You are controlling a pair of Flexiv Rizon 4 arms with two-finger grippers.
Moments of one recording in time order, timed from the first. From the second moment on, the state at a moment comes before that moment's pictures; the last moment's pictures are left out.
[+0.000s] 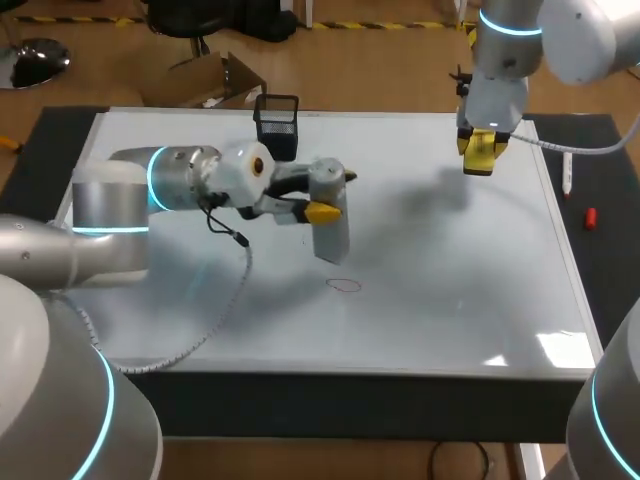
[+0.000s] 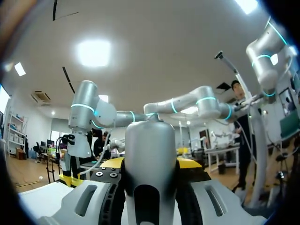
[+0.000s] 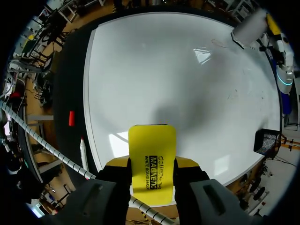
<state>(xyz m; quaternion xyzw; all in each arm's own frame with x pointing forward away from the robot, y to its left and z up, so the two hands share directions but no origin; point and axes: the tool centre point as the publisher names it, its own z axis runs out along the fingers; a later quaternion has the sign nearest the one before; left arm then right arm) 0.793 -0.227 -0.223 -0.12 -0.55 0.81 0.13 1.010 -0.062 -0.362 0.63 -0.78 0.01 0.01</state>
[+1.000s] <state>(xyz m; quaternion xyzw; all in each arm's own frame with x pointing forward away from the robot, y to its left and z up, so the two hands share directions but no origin) 0.778 -0.248 -0.272 -0.13 -0.55 0.81 0.17 1.010 -0.062 -0.362 0.63 -0.78 0.01 0.01</state>
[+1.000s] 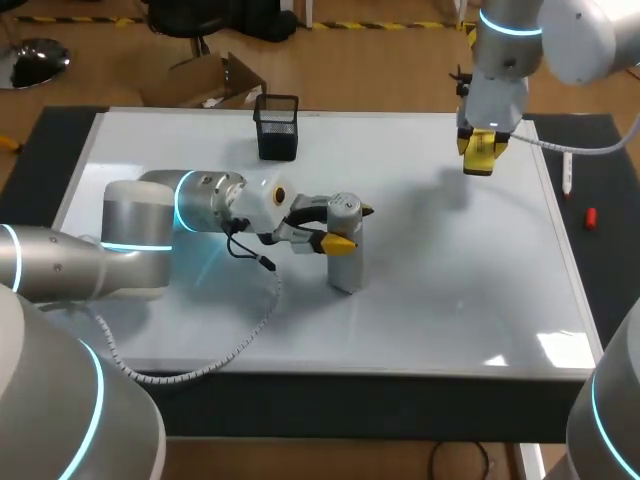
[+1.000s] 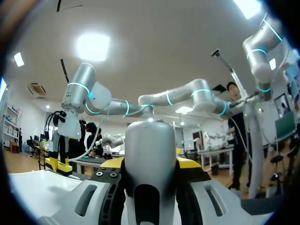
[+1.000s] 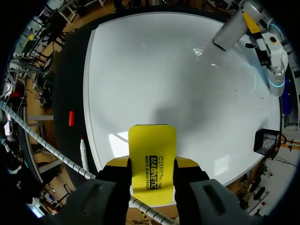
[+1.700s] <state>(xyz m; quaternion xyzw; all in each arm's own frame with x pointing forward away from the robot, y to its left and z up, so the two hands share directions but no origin) 0.778 -0.249 -0.282 -0.14 -0.56 0.80 0.17 1.010 -0.062 -0.362 0.63 -0.78 0.01 0.01</state>
